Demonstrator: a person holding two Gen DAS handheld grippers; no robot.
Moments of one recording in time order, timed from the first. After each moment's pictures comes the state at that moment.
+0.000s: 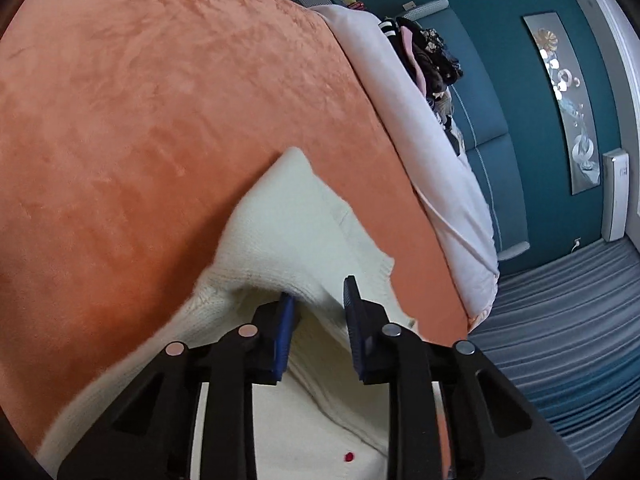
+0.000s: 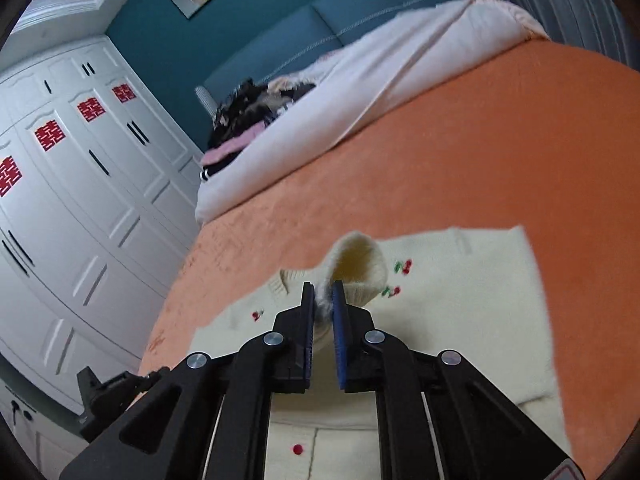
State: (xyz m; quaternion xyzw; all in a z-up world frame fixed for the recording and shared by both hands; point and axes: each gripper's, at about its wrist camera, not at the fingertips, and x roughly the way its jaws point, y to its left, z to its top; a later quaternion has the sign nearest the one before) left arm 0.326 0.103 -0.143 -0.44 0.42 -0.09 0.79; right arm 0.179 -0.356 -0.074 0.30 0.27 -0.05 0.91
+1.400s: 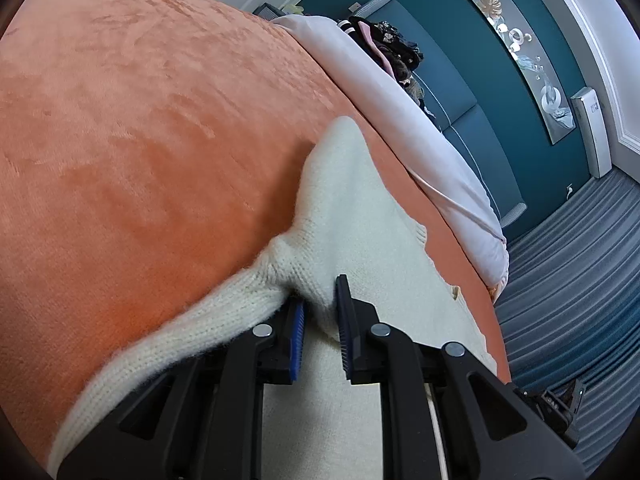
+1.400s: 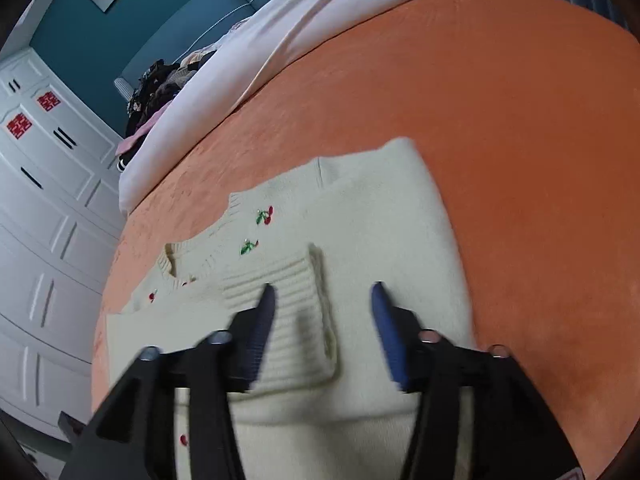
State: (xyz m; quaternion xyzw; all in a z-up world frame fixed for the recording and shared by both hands) left arm 0.290 0.087 -0.199 -0.37 0.35 -0.13 0.85; right arm 0.170 -0.427 -0.166 0.36 0.37 -0.12 0.85
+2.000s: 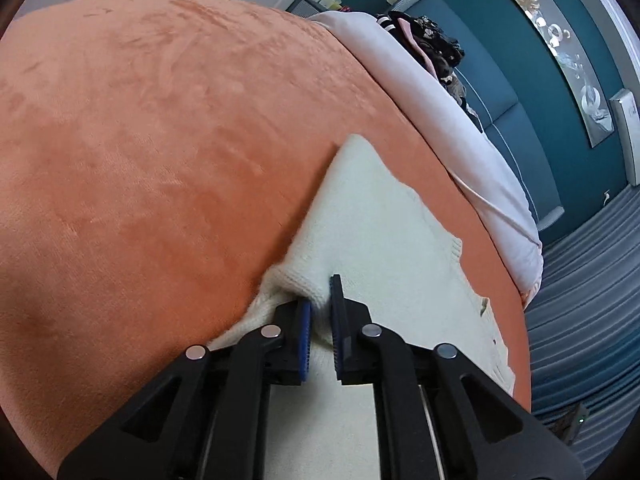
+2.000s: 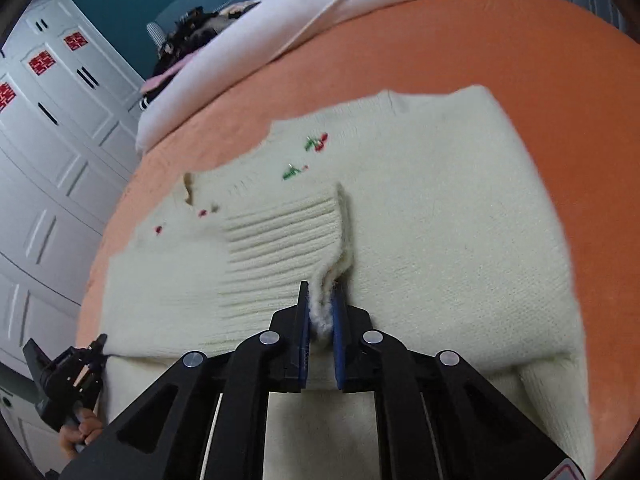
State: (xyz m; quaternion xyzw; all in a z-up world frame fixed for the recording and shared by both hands) left arm 0.298 0.105 -0.181 -0.35 0.40 -0.07 0.85; right arm 0.188 -0.374 -0.179 0.29 0.40 -0.07 0.87
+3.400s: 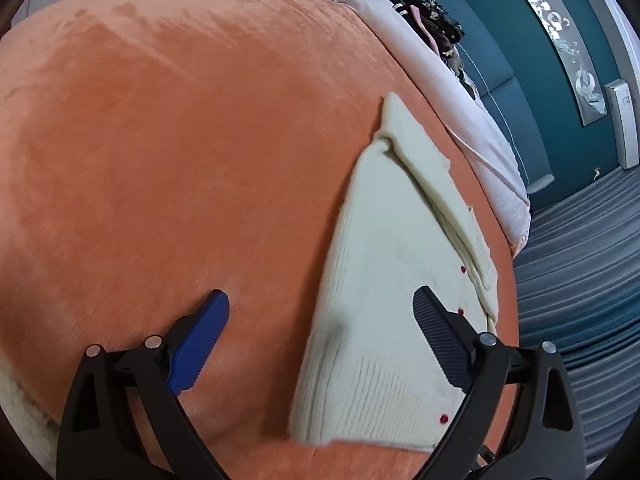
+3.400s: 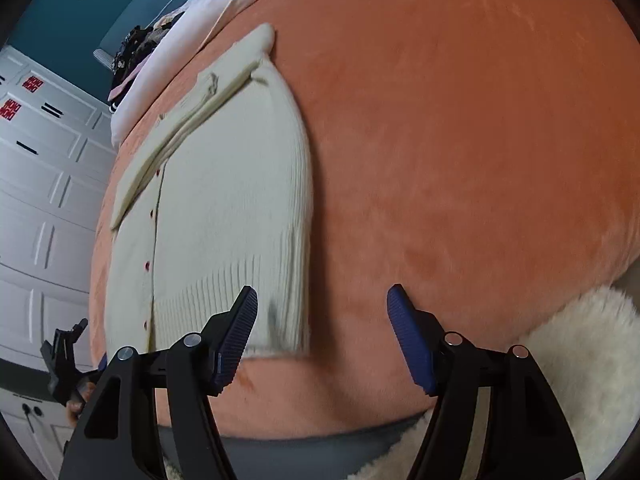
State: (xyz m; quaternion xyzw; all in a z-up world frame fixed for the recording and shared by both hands) left arm 0.071 0.212 -0.145 -0.34 0.47 -0.10 0.81; right arm -0.144 -0.347 -0.182 0.38 0.46 -0.13 0.79
